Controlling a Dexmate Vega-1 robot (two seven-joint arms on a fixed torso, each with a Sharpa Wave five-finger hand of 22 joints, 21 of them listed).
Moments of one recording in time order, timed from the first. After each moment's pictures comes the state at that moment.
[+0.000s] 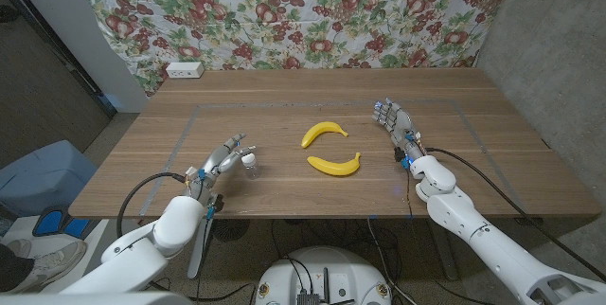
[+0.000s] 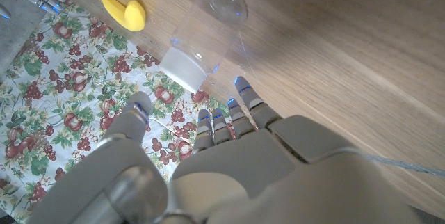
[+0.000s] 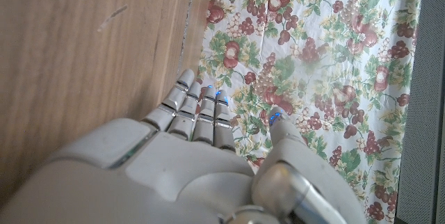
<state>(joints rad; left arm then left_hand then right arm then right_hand) 1.51 0.85 0.19 -2.08 -0.06 0.16 0.44 0.31 0.02 0.66 -0.19 0.17 0.11 -0.04 0.19 0.17 0.06 -0.08 0.19 0.18 0.13 -0.04 0.18 0.17 0.21 -0.04 0.38 0.17 -0.96 -0.45 -0.39 -1.35 0.65 0.38 0.00 0.33 0.15 0.43 -0.10 0.20 0.40 0.08 0.20 0.19 0.38 0.06 0.21 0.26 0.25 0.00 0.28 0.43 0.22 0.02 0.64 0.16</state>
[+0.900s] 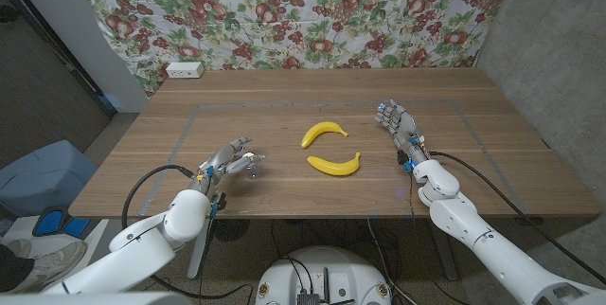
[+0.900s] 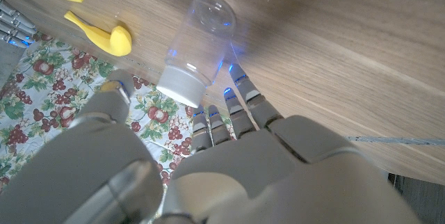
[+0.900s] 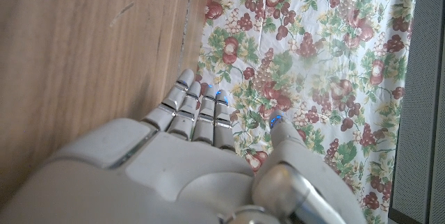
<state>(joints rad) 1.45 0.90 0.25 -2.18 -0.02 0.39 0.43 0.51 -0.14 0.58 -0.18 0.20 0.20 -0.08 0.23 0.17 0.13 -0.12 0.19 0.18 0.26 -0.04 0.19 0.17 0.38 -0.04 0.36 0.17 -1.00 -0.46 -0.37 -1.36 0.67 0.40 0.00 0.30 0.16 0.41 -0.09 0.19 0.40 0.07 0.20 0.19 0.38 0.07 0.21 0.26 0.25 0.01 0.28 0.43 0.22 0.02 0.63 0.16</state>
